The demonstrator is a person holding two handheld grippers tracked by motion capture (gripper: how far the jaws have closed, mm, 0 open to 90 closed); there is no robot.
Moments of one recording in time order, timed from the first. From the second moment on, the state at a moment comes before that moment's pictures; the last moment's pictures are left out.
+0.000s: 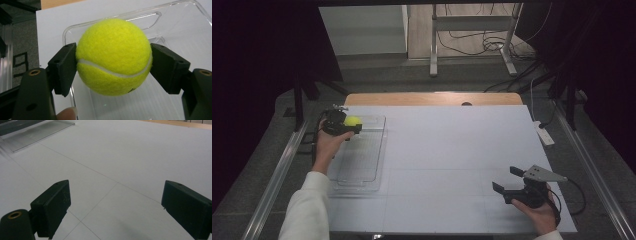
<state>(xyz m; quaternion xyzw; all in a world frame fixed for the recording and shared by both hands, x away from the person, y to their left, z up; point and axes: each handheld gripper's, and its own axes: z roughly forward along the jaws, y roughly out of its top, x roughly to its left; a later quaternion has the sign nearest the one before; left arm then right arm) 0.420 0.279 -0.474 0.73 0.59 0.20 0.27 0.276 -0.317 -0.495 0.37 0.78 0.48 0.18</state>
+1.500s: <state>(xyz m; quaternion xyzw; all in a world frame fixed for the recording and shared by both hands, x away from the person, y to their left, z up) 0.435 0.259 -0.494 0.76 0.60 0.18 0.19 0.276 -0.317 -0.496 0.37 0.78 0.48 0.18</state>
